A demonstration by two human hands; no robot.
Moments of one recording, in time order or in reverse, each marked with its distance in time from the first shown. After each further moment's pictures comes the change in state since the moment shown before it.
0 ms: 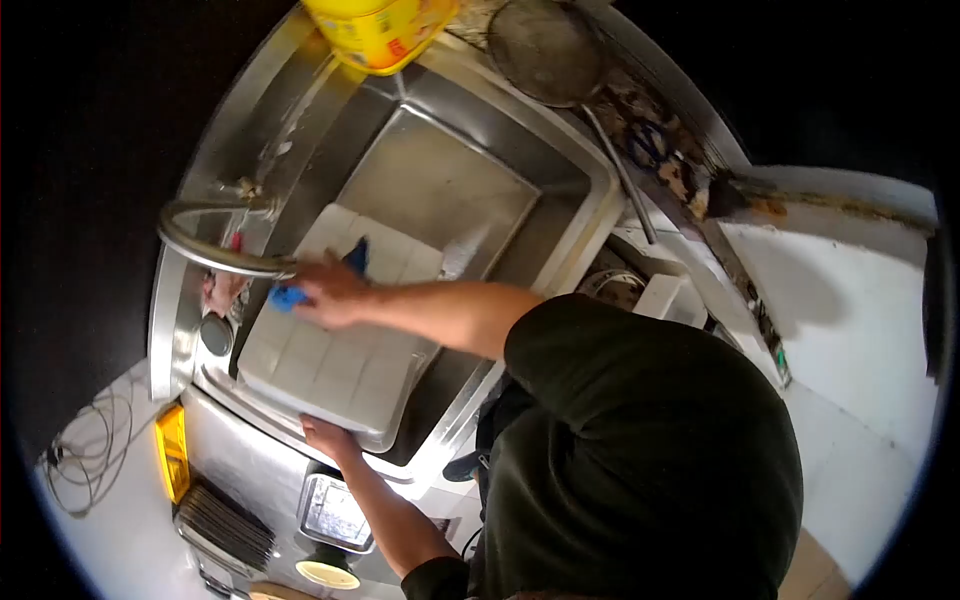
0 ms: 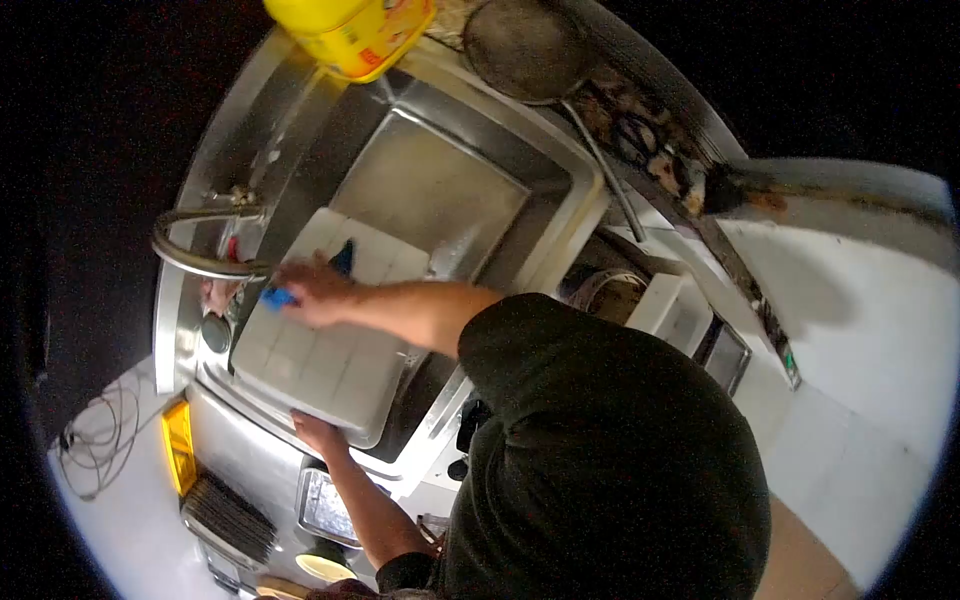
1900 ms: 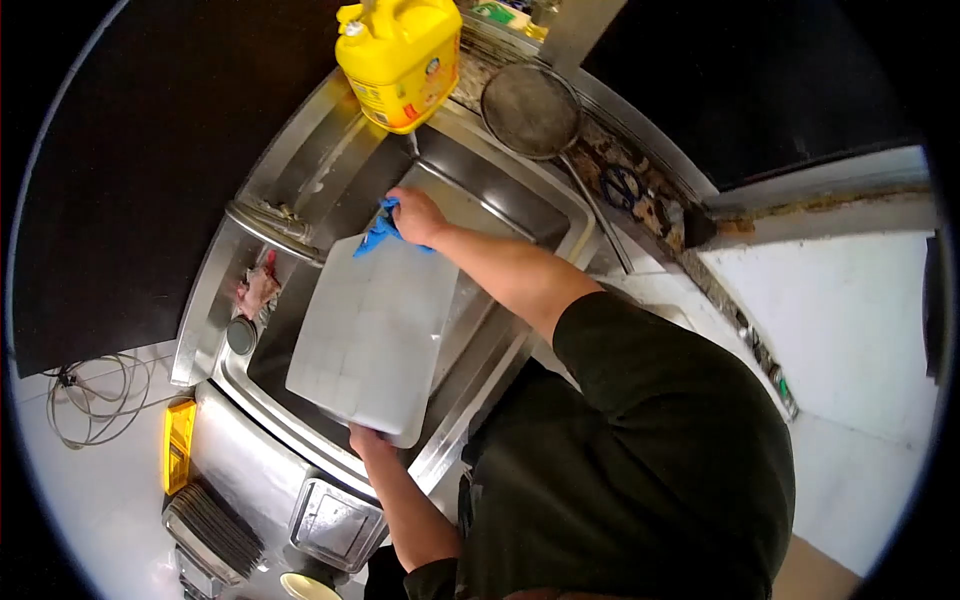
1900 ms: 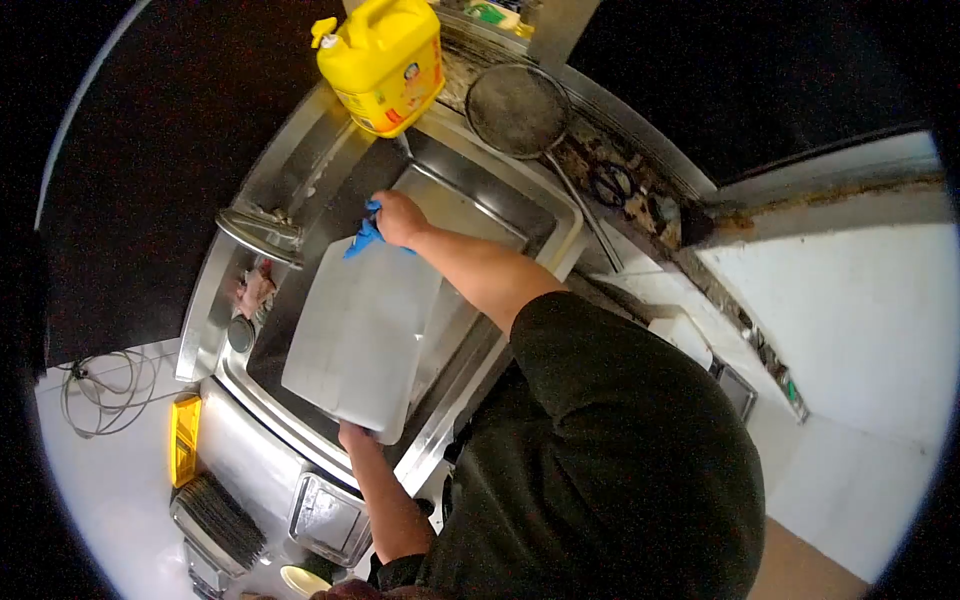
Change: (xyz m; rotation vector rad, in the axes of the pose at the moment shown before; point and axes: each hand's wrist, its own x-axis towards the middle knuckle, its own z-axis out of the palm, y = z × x) left_hand -0.062 -0.005 0.030 -0.449 -0.314 -0.535; right_hand 0.008 0.058 -0.171 -0.156 0.290 0.294
